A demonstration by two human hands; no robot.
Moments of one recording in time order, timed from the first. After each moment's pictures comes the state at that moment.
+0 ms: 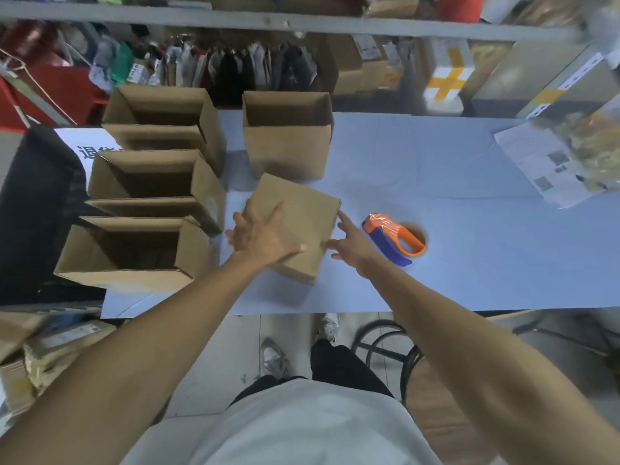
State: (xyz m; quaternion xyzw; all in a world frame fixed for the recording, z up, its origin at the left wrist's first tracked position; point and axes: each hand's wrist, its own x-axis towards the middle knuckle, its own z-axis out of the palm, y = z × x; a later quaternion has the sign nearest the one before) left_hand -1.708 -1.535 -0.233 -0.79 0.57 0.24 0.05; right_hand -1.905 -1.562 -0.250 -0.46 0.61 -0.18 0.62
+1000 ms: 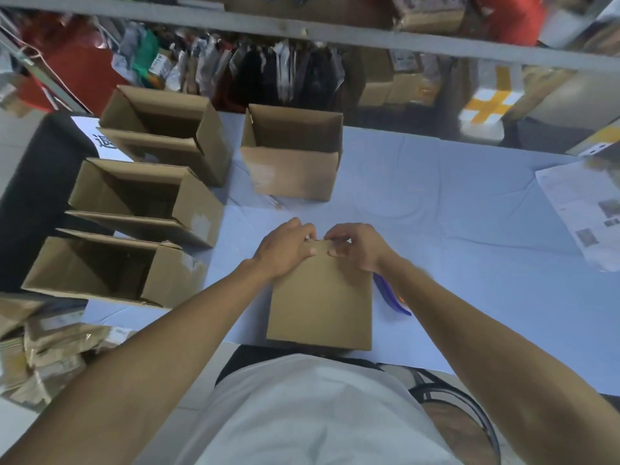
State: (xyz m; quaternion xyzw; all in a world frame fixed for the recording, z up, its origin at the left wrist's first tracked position) left_hand -1.742 -1.607 -0.248 -0.68 0.64 0.34 -0.08; right_hand -1.934 -1.675 -0.249 -0.77 0.45 -0.01 0.45
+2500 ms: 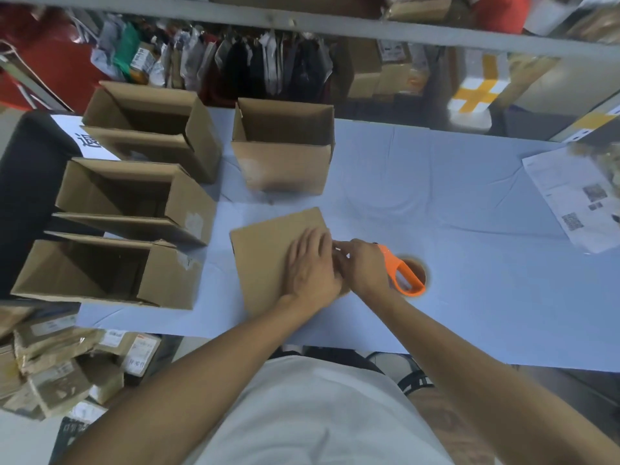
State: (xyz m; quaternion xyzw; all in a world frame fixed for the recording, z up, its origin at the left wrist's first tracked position) left_hand -1.824 -1.565 -0.265 -0.73 0.65 0.18 -0.10; right_hand -1.935 -1.612 -0.245 -0.76 0.57 -0.05 0.30
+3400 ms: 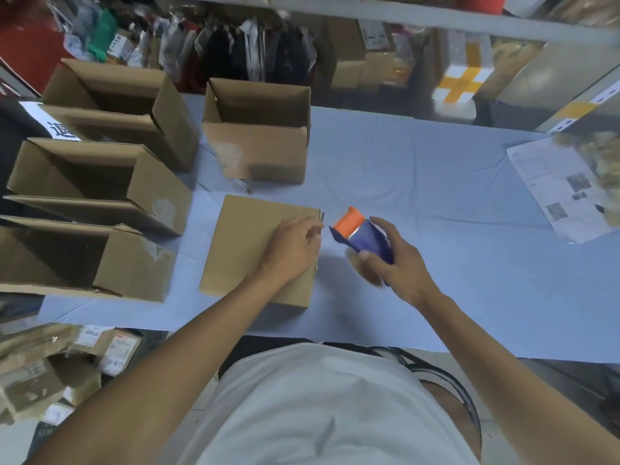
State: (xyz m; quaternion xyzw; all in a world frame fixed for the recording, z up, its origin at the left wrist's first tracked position) left_hand -1.820 -1.587 -0.250 -0.70 0.59 0.33 -0.24; right_hand -2.050 -1.610 -0.243 -0.68 0.56 -0.16 0.43
